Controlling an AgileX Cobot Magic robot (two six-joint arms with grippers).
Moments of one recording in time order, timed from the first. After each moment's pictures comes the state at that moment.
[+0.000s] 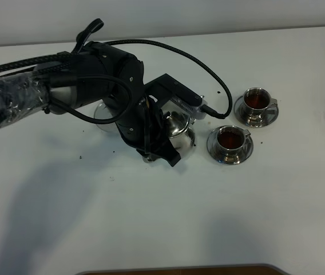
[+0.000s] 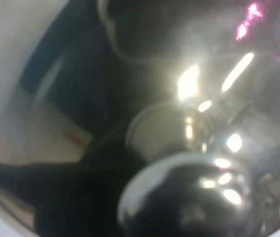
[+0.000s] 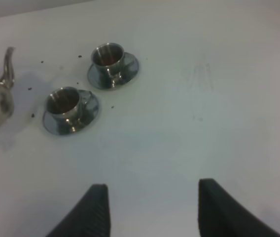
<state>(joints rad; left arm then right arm) -0.62 1.97 -1.39 -0.04 0.81 0.24 -0.12 -0.01 -0.52 0.28 1.12 -0.15</state>
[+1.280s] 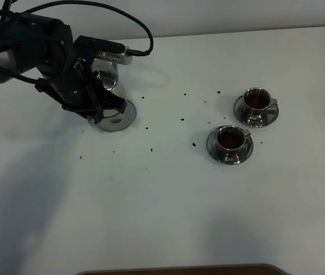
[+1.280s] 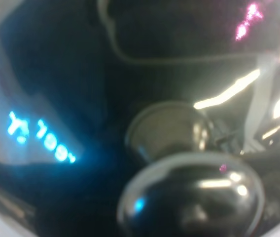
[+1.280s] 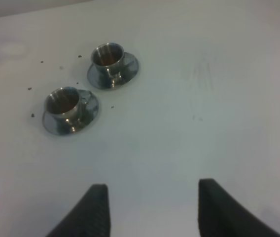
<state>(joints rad) -0.33 1.99 -1.44 0.04 0.79 0.02 -0.12 -0.01 -0.52 0.28 1.12 -0.15</state>
